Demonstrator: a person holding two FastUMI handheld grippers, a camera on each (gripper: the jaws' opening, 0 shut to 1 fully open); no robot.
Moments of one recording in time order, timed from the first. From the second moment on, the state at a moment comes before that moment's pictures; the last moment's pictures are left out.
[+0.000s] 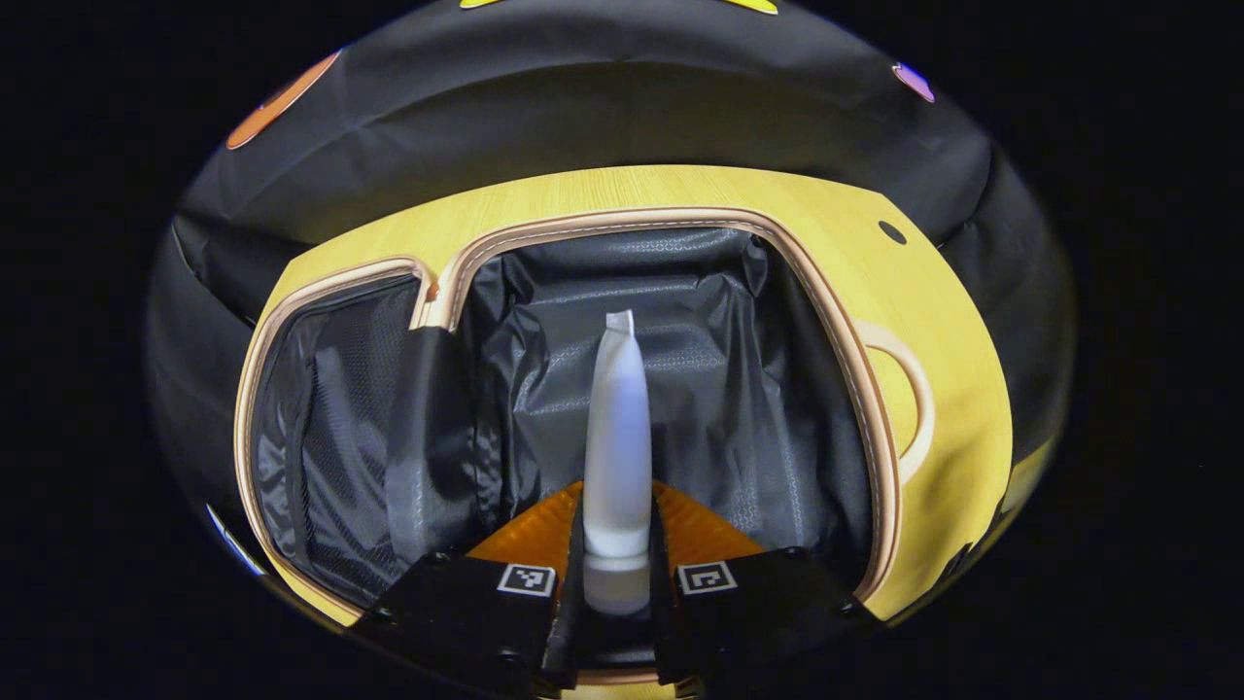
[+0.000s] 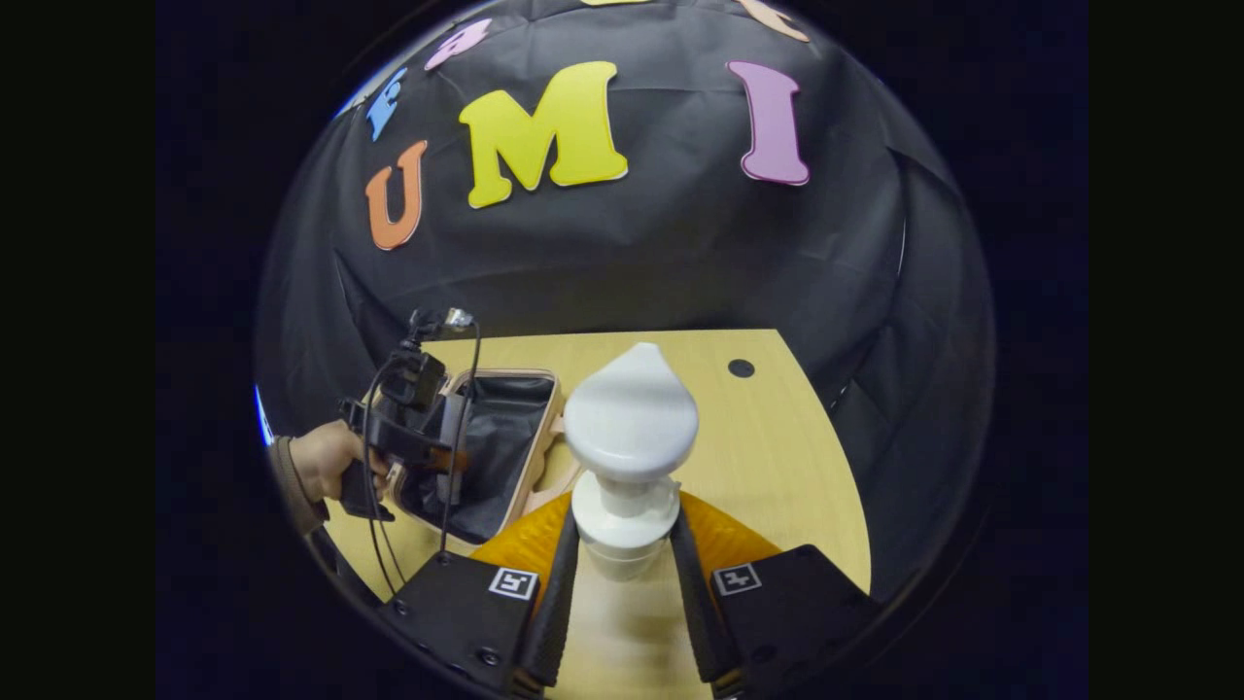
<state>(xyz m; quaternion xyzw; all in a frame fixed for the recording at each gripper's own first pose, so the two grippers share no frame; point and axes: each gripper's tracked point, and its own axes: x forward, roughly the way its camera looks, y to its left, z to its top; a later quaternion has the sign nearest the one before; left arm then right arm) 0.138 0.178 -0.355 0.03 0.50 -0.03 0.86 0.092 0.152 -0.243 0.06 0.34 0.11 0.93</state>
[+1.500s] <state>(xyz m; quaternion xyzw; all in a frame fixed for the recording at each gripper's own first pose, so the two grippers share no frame) 0.000 0.268 -0.079 0.00 0.10 0.01 1.00 0.123 0.382 -0.345 0.05 0.54 0.18 0.82</state>
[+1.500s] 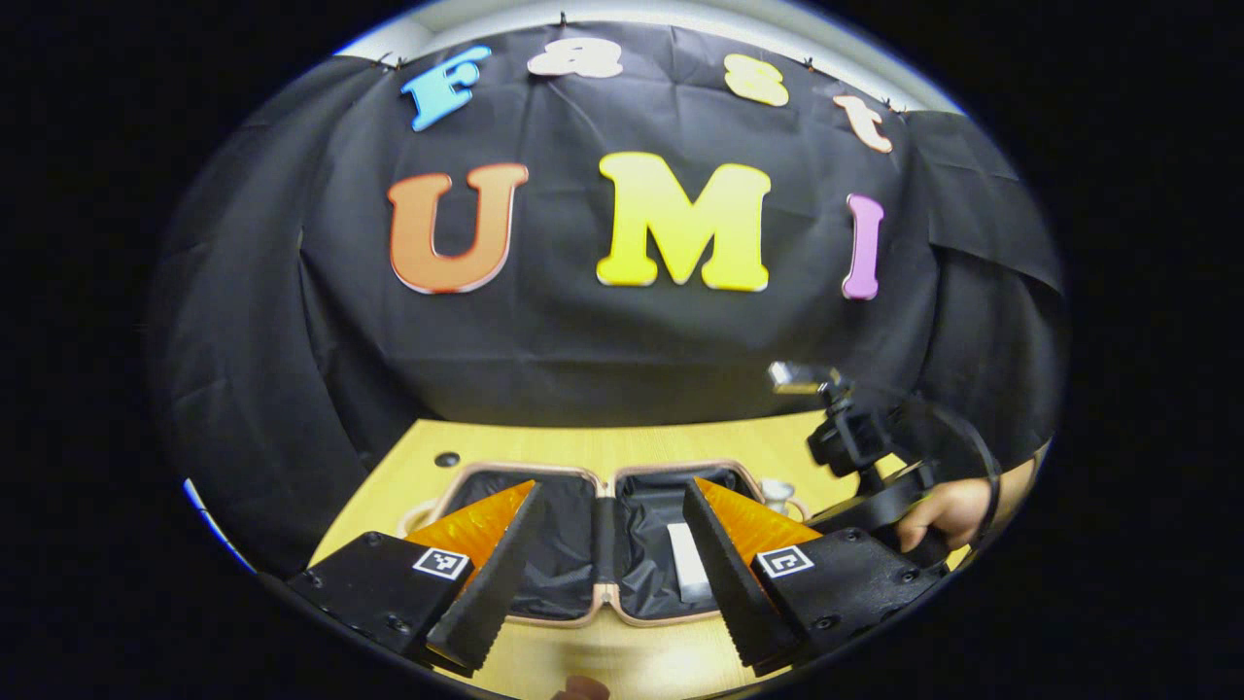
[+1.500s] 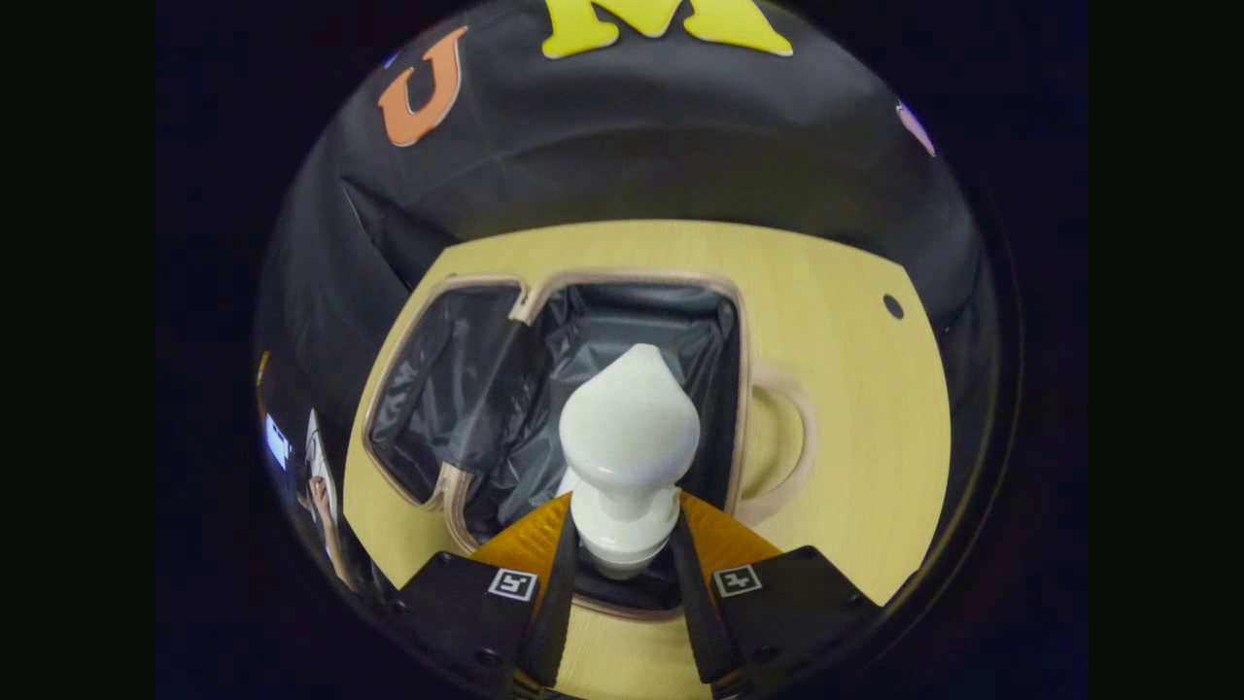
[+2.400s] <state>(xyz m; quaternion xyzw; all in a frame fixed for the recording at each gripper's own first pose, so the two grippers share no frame) -0.084 0.371 -0.037 -0.02 0.06 0.11 0.99 0.179 0.389 -0.401 0.10 0.57 0.07 0.81</state>
